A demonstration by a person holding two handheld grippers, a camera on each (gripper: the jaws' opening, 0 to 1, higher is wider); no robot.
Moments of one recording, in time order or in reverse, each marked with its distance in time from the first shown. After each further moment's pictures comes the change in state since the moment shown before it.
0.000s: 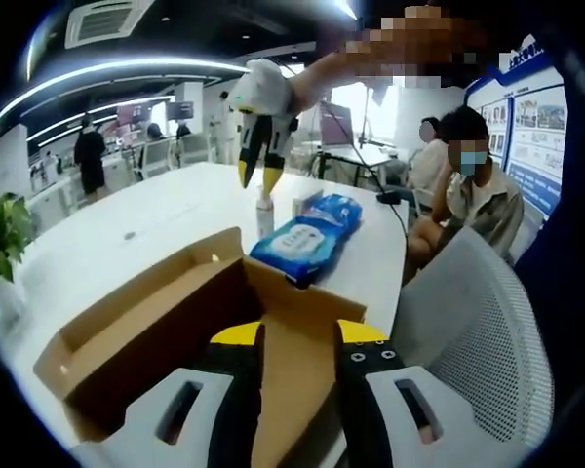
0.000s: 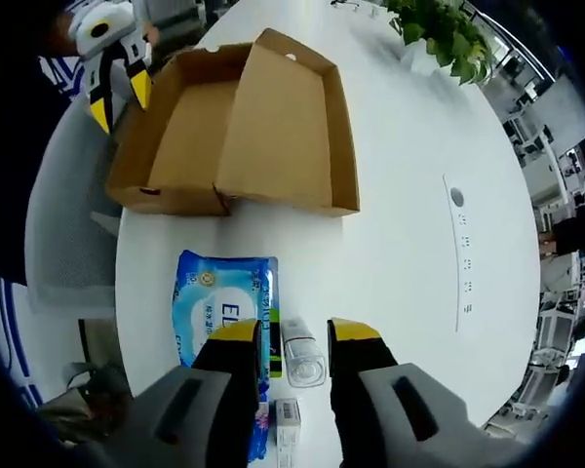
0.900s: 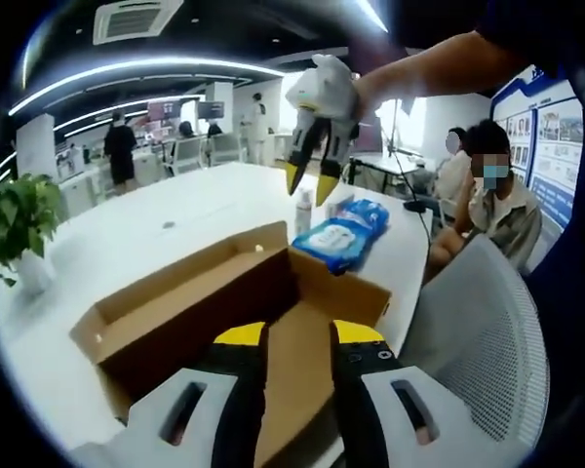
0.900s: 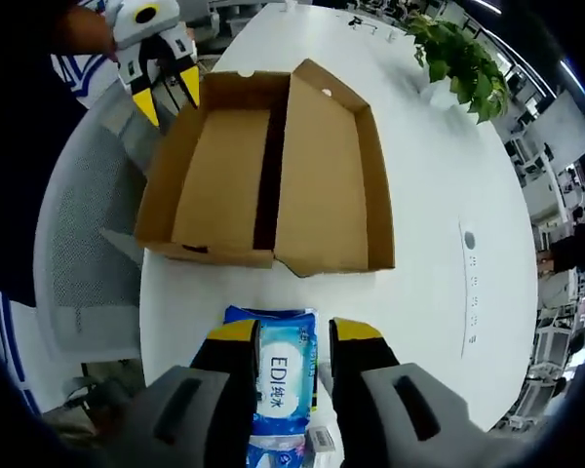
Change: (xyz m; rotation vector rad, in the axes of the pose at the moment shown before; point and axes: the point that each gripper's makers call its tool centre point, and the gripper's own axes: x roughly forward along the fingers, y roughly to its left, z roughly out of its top) left arm -0.048 0.035 -0.012 -0.085 -0.028 0.136; right arm 0.002 0.056 0.067 -0.002 -0.096 -0.022
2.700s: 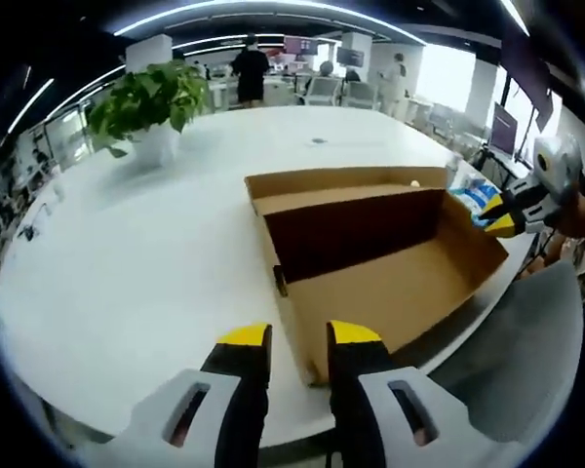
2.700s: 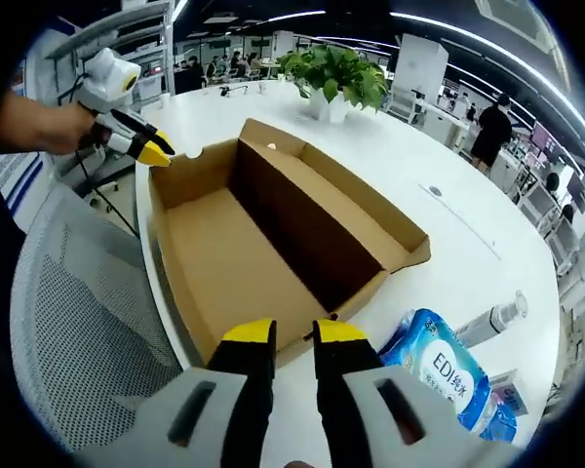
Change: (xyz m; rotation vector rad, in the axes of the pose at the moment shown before) left arm -0.088 0.102 -0.104 -0.331 0.255 0.451; right arm 0.052 0.097 0.039 0.546 -0.330 -0.316
